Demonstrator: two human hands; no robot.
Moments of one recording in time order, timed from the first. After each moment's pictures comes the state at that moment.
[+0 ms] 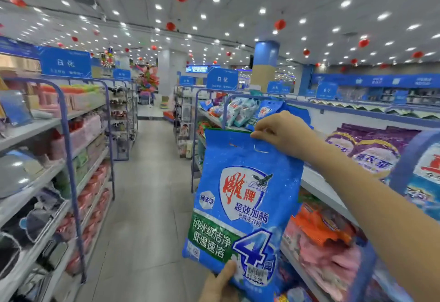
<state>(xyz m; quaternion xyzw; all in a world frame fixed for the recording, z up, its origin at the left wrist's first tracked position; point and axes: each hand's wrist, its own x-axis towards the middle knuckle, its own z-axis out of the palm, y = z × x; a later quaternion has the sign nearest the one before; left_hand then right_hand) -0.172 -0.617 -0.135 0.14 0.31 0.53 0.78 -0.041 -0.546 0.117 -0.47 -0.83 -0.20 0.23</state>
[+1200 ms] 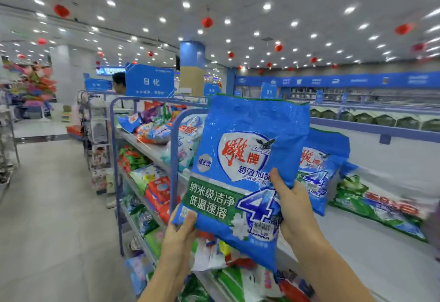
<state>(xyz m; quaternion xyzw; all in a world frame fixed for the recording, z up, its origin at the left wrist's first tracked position) -0.164 0.087 -0.080 0.36 0.23 0.57 0.70 -0.009 -0.001 0.017 -0.46 -0.35 0.30 0.76</state>
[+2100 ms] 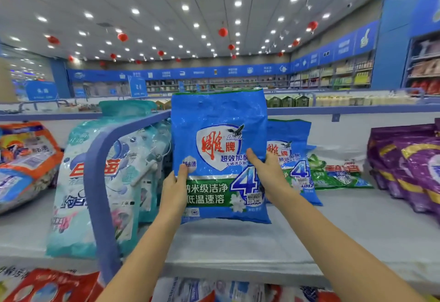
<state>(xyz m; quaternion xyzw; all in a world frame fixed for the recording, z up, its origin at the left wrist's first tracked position) -0.021 0.384 -0.004 0.67 0.18 0.31 0.65 0.064 0.212 0.026 -0.65 -0.22 -0.02 0.73</state>
